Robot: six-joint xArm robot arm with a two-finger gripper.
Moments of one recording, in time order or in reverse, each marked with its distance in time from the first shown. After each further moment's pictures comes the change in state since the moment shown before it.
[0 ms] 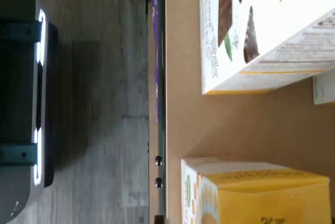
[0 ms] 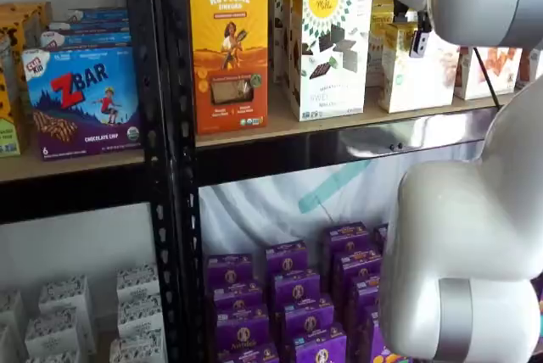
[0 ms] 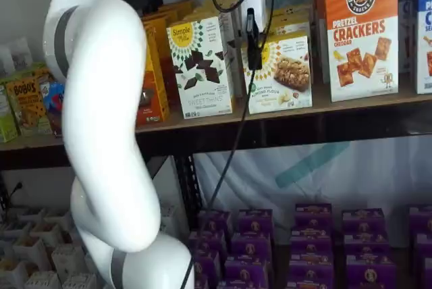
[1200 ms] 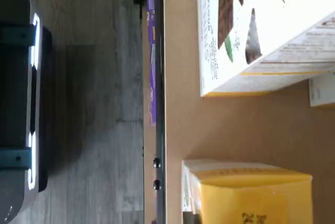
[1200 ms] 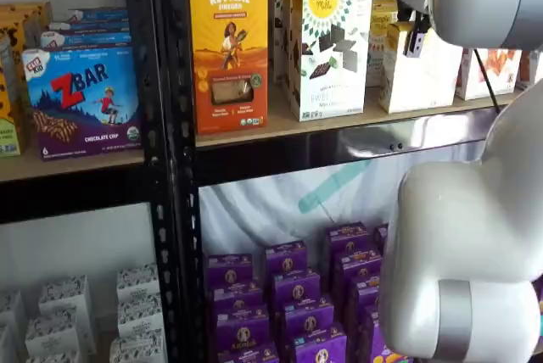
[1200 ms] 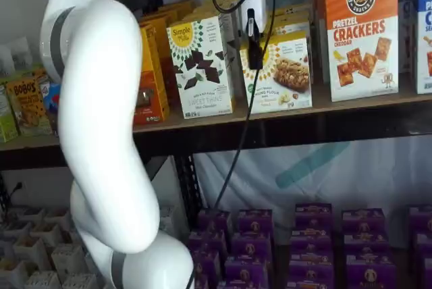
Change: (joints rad) arm -0.016 -0.020 0.023 0.021 -0.014 -0.013
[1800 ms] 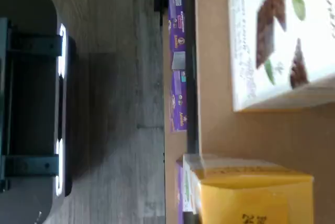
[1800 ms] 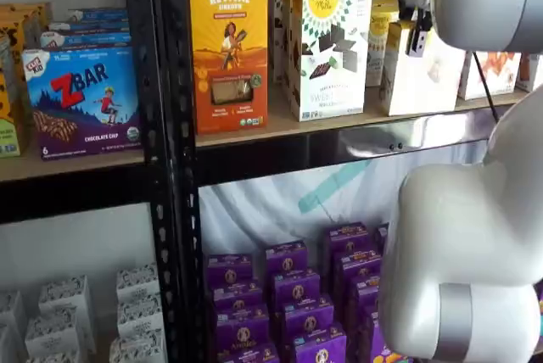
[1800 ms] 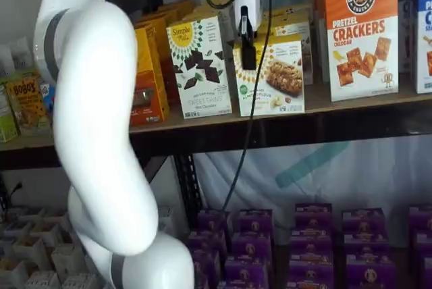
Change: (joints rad) arm 0.005 -0.038 0.003 -0.005 0.080 0.010
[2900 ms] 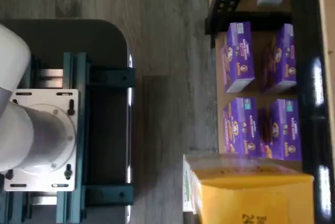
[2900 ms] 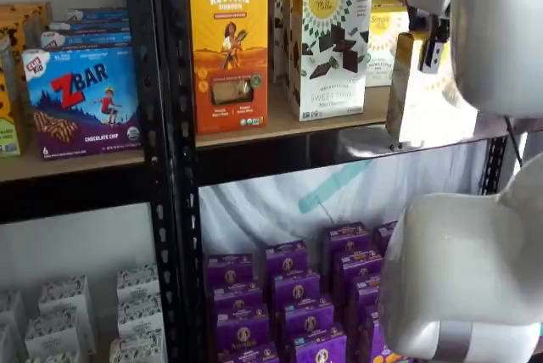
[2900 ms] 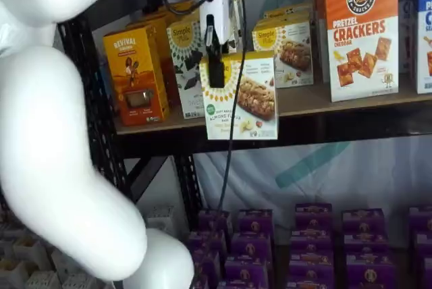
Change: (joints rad) arm 0.005 -0.300 0.211 0.005 0.160 0.020
